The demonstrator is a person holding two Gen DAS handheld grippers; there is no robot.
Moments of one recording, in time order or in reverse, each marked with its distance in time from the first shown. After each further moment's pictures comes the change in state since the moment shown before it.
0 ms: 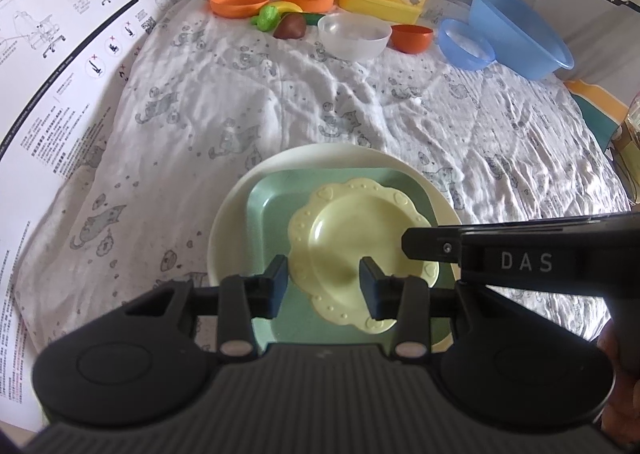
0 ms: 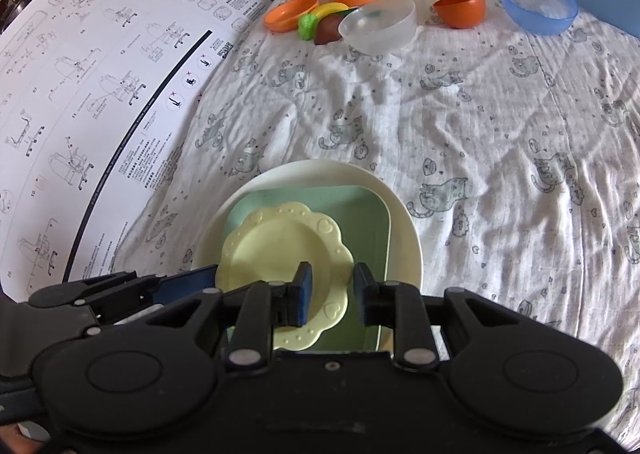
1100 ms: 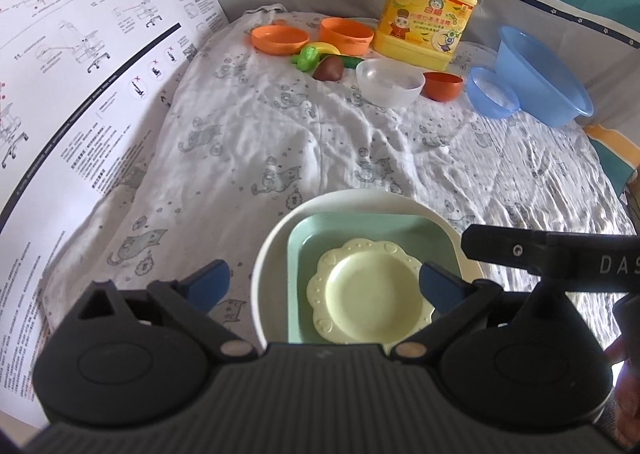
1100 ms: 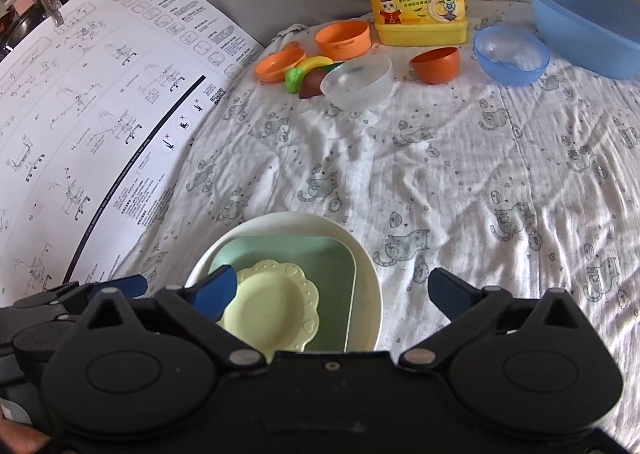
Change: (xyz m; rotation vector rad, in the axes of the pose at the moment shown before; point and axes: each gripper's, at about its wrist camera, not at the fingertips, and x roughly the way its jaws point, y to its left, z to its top) left arm -0.019 0.013 0.006 -0.072 -0.109 0.061; right arm -0.031 -0.014 0.004 -0.016 -0.151 -0.036
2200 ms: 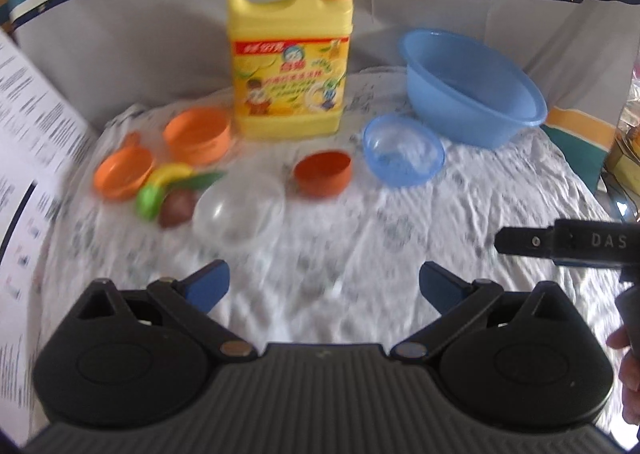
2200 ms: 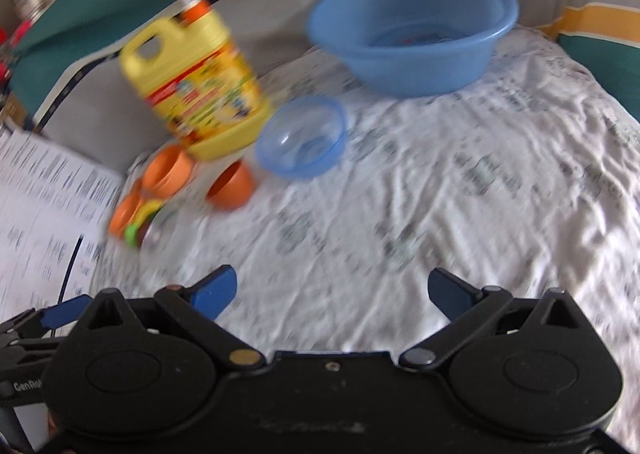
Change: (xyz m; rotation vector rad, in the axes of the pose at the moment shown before) left arm 0.084 -0.151 0.137 0.294 -0.064 -0.090; right arm -0.010 -0.191 0.077 0.394 -0.151 -0.157
